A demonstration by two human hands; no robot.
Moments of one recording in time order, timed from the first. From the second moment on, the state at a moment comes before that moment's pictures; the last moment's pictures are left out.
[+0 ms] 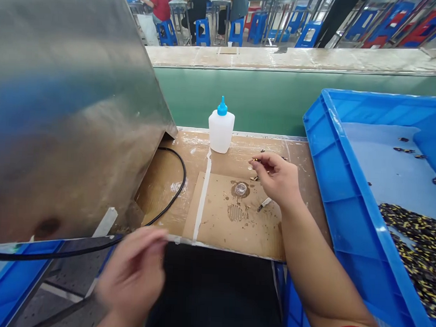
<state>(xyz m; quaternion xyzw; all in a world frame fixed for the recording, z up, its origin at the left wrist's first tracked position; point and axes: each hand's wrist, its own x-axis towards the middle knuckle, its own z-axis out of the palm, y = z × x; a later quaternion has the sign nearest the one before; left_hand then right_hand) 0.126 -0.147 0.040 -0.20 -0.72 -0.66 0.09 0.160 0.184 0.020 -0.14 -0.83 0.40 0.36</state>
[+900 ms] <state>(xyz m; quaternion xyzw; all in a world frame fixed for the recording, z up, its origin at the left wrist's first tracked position) 0.047 0.003 0.010 -0.20 -0.50 -0.76 -0.35 0.166 0.154 0.038 -0.05 -0.86 0.39 0.33</state>
